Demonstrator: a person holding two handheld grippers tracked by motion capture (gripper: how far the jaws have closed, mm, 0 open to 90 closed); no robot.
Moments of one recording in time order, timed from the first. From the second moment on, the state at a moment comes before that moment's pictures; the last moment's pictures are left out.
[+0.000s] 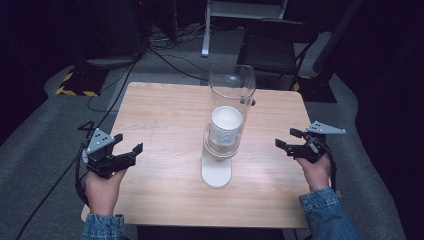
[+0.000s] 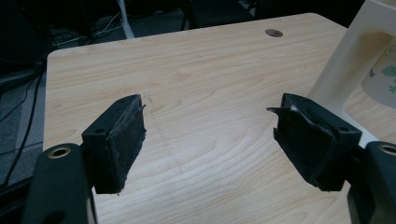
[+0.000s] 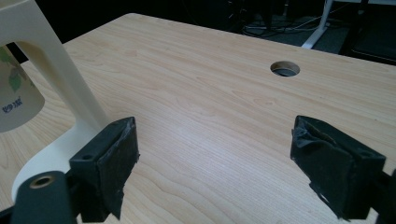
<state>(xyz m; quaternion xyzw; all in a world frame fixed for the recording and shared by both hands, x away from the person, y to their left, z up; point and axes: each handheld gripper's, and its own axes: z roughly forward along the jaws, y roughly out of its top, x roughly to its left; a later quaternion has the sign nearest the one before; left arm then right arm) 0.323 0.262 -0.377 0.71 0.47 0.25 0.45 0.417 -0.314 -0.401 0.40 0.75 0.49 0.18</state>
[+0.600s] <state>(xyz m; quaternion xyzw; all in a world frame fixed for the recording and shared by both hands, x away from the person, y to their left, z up) 0.321 0.252 -0.374 0.72 0.46 0.24 0.45 0.411 -0.295 -0.398 0.36 0.77 0.50 0.17</state>
